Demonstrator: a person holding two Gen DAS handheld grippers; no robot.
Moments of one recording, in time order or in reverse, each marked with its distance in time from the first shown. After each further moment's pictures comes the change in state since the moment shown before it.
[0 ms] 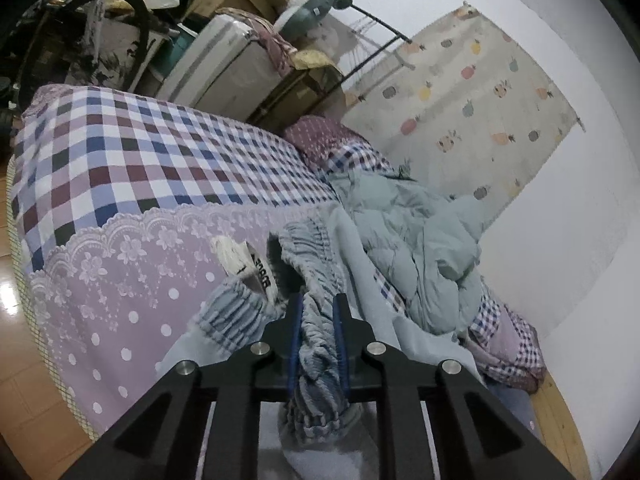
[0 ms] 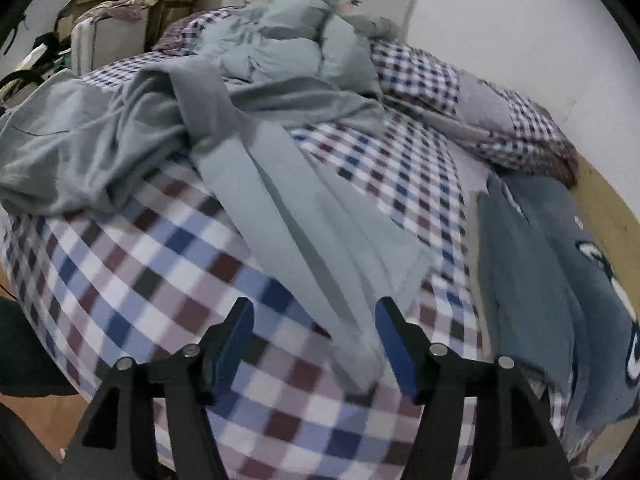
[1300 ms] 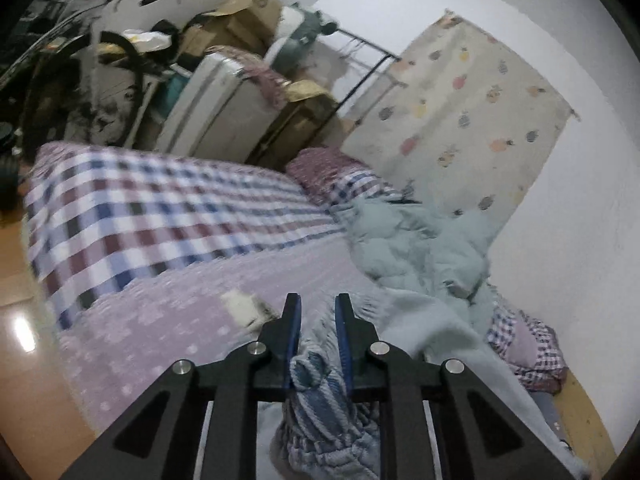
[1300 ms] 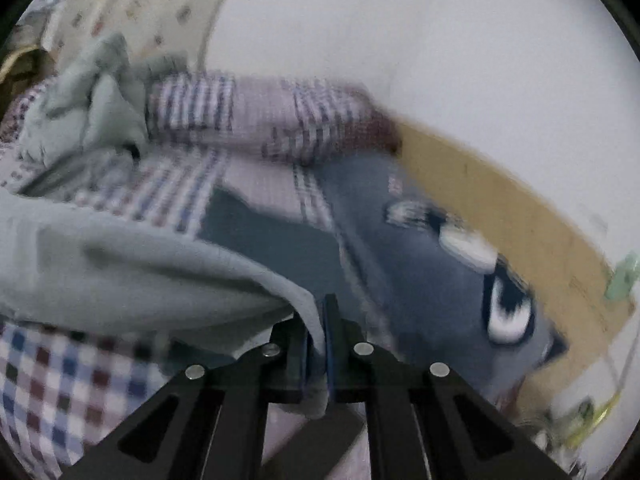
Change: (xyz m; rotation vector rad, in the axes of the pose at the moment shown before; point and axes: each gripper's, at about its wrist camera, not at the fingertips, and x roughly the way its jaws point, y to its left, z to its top) left arm -0.017 -0.017 0.019 0.083 -0.081 0.064; right arm -0.053 -0.271 -0.047 0.326 -0.009 -0.430
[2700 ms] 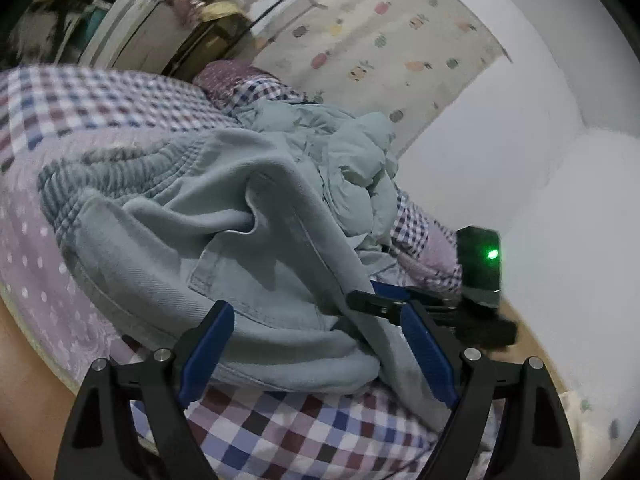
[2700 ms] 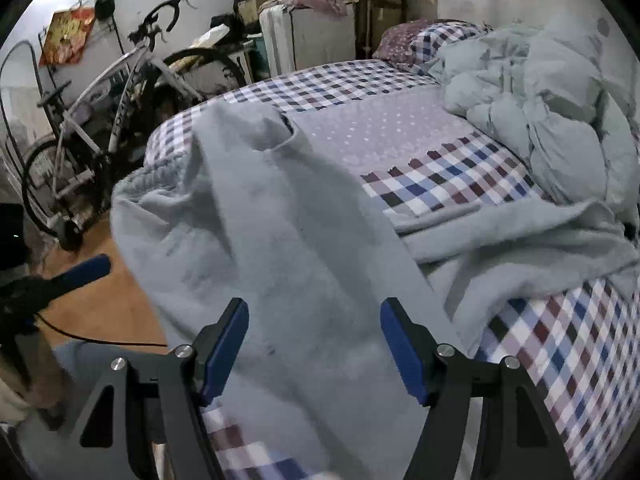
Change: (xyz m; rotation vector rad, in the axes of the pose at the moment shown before) left arm -0.047 -0.063 -0.113 0.047 0.290 -0.326; right arm -0.124 0.515 0.079 -0.664 0.027 1.147
